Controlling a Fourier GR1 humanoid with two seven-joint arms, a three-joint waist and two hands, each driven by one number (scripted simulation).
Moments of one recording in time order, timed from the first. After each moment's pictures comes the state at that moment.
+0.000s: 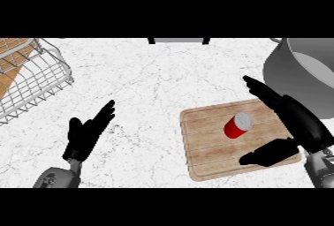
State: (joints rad) left arm -0.11 0.25 -0.21 -1.34 0.15 -0.04 0.12; right arm -0.22 -0.47 0.19 -1.80 -0.07 0.16 0.43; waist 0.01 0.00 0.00
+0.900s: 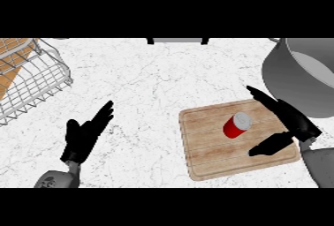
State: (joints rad) left arm -0.08 0.21 -0.15 -1.37 0.09 -0.08 0.14; right arm -0.24 -0.44 0.11 -1.38 0.13 0.34 0.08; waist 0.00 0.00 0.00
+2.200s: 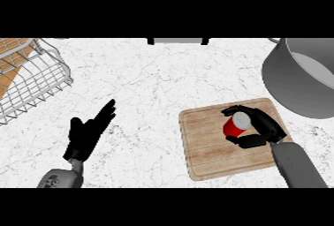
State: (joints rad) left arm -0.09 0.15 -0.10 -1.37 0.03 -0.12 0.15; right arm -0.36 -0.26 0.02 -0.85 0.15 0.43 -0.35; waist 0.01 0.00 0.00
